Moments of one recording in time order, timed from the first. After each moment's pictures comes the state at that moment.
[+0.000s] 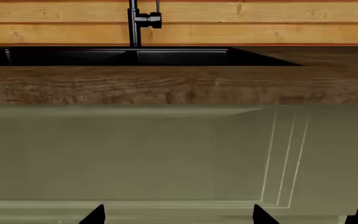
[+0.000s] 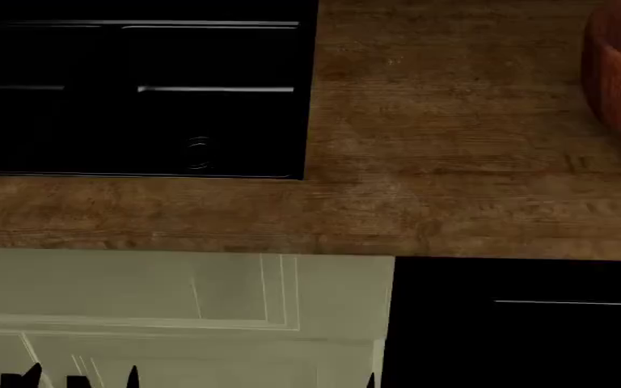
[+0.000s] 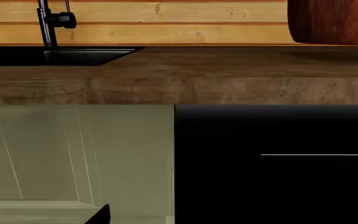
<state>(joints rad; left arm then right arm) 0.00 0.00 0.00 0.00 0.00 0.00 0.00 0.00 0.00 0.00 0.00 0.00 0.00 0.00</state>
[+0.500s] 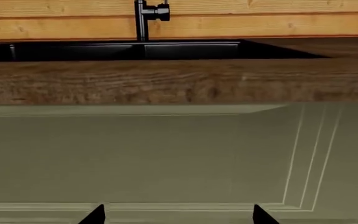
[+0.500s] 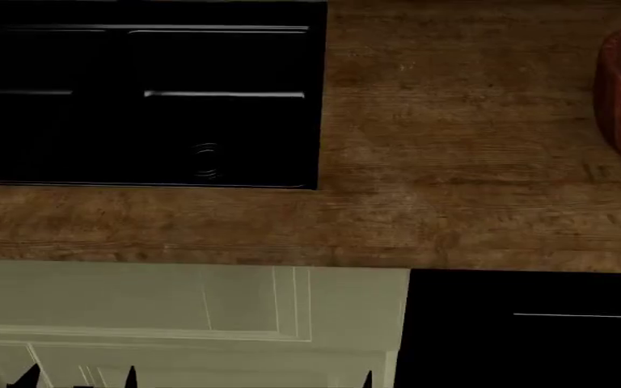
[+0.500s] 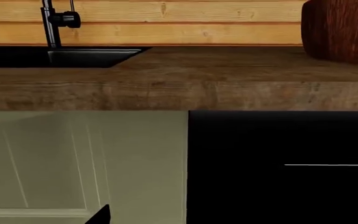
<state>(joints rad) -0.01 -0.05 0.06 -0.01 -0.04 -0.03 -0.07 0.01 0.05 -0.07 0.01 0.05 0.00 0.06</state>
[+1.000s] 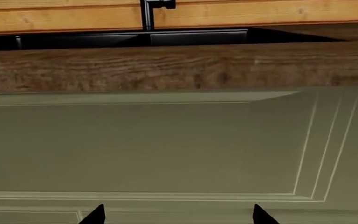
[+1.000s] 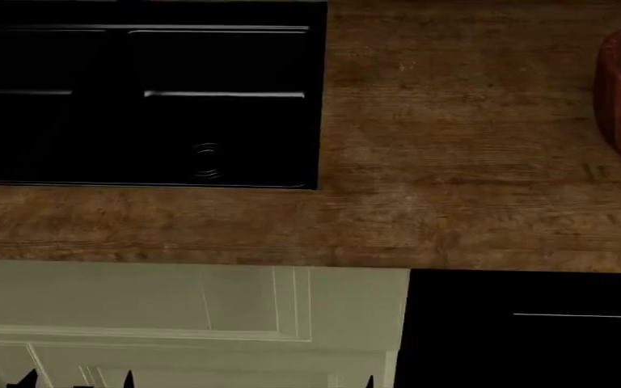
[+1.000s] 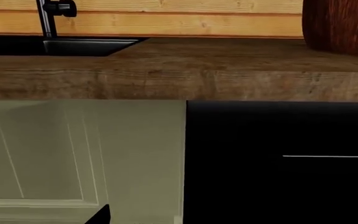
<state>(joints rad) -0.03 -0.08 0.09 -0.03 -0.06 -0.05 -0.13 0.01 0.08 -0.10 0.00 0.07 0.04 0.10</state>
